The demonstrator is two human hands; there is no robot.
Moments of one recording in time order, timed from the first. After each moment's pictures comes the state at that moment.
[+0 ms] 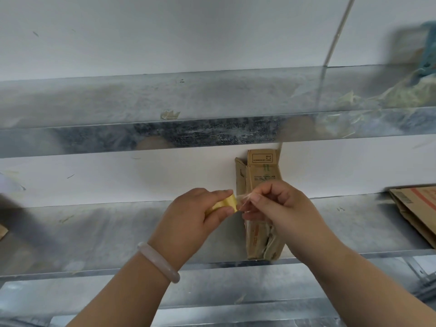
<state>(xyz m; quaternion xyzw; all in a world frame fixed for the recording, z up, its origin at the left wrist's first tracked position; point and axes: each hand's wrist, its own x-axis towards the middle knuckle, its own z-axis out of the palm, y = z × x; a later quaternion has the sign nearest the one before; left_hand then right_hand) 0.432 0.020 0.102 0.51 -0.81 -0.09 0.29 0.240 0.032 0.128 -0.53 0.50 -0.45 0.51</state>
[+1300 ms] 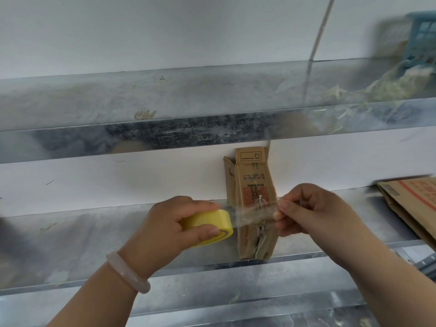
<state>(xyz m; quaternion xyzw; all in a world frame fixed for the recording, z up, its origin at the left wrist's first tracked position) 0.446 0.019 0.098 0.48 -0.78 -0.26 0.32 0.182 0.038 0.127 -0.53 0.59 -0.41 0.44</state>
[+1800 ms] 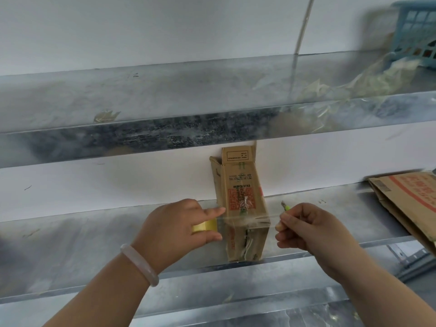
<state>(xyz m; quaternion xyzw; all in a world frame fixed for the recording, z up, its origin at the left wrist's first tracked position) 0.416 -0.008 0.079 0.48 -0.86 -0.09 0.15 0.148 0.028 0.074 -0.41 0.61 -0.44 0.52</state>
